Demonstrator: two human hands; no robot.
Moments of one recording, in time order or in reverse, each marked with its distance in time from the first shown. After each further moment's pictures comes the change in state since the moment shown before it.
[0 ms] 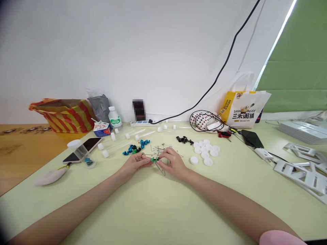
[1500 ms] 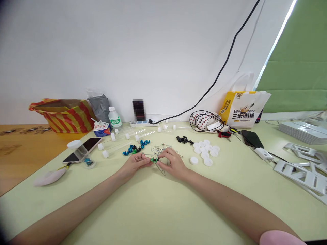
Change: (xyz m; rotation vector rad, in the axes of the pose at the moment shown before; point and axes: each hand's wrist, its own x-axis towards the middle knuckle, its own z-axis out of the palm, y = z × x) left_hand 0.002 -0.001 -0.002 -0.006 -0.023 -0.018; right_hand 0.001 -0.005 -0.002 -0.006 -0.003 -0.010
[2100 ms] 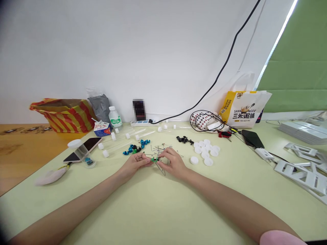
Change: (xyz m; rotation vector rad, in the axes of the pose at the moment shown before) left_hand 0.000 -0.002 -0.001 0.000 -0.002 0.018; right_hand 0.000 0.000 0.000 0.011 -0.015 0.025
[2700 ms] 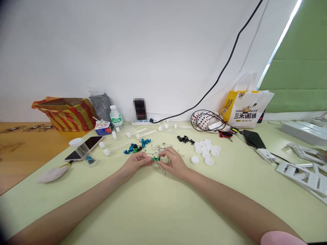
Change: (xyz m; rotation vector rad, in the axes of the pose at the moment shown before) left_hand 0.000 -0.001 -0.001 0.012 -0.018 0.011; right_hand 0.000 0.000 -0.001 -0.021 -0.009 -0.008
